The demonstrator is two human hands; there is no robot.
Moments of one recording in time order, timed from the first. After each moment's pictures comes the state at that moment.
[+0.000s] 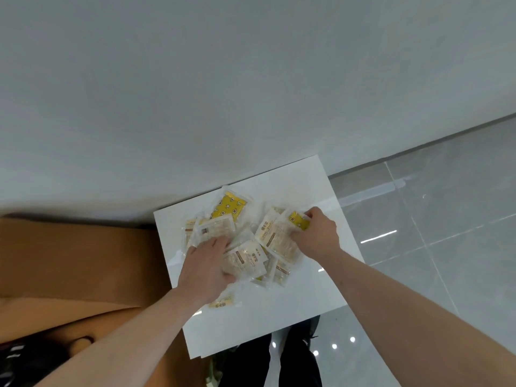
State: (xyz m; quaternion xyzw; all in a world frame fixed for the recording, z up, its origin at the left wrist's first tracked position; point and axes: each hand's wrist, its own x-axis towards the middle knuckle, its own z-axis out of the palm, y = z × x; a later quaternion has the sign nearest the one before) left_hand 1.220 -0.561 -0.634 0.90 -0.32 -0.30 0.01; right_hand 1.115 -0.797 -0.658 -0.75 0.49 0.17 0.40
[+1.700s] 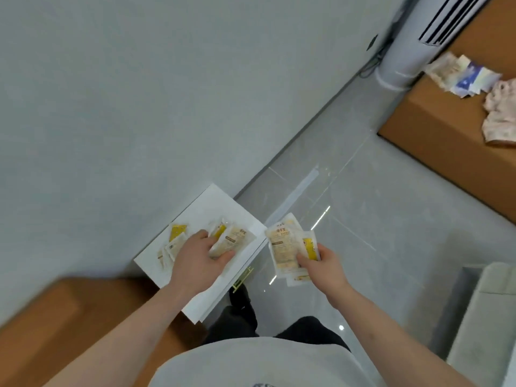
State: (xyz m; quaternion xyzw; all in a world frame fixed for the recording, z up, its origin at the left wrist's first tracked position) left_hand 1.092 -0.589 -0.286 0.81 -0.51 -0.26 0.15; right_hand 0.821 -0.678 -0.281 -0.46 0.66 -0.12 0.59
